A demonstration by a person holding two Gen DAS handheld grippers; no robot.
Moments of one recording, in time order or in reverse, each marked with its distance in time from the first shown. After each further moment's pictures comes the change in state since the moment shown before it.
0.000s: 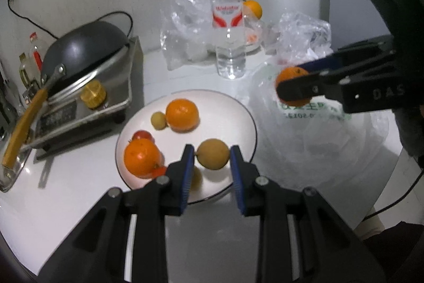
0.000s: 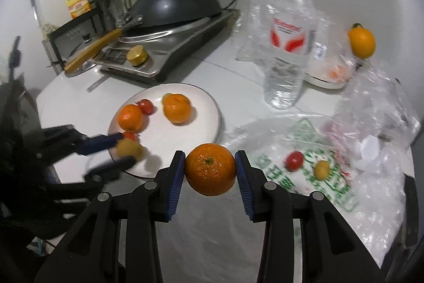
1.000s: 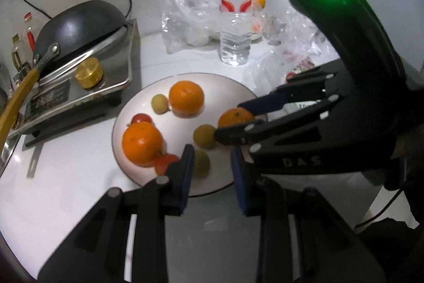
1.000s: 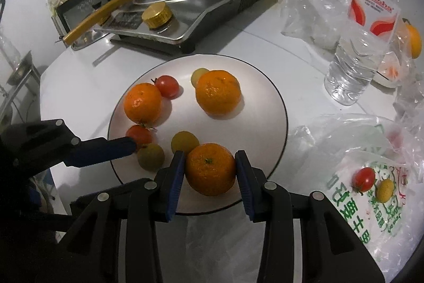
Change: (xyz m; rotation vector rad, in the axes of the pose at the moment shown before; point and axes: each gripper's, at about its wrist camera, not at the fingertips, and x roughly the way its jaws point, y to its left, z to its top) left arm 0.011 0.022 -0.006 -0.049 0.052 -0.051; right arm 0.084 0.038 0.009 -0.057 0.141 0.088
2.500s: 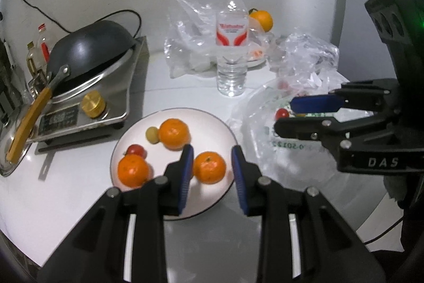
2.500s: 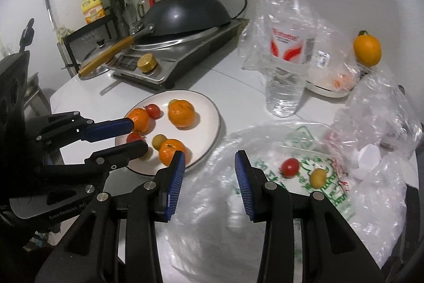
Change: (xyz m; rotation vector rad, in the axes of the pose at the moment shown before) left arm -0.018 -0.047 0.044 -0.055 -0.049 0.084; right arm -0.104 -0.053 -0.033 0.032 -0.193 -0.021
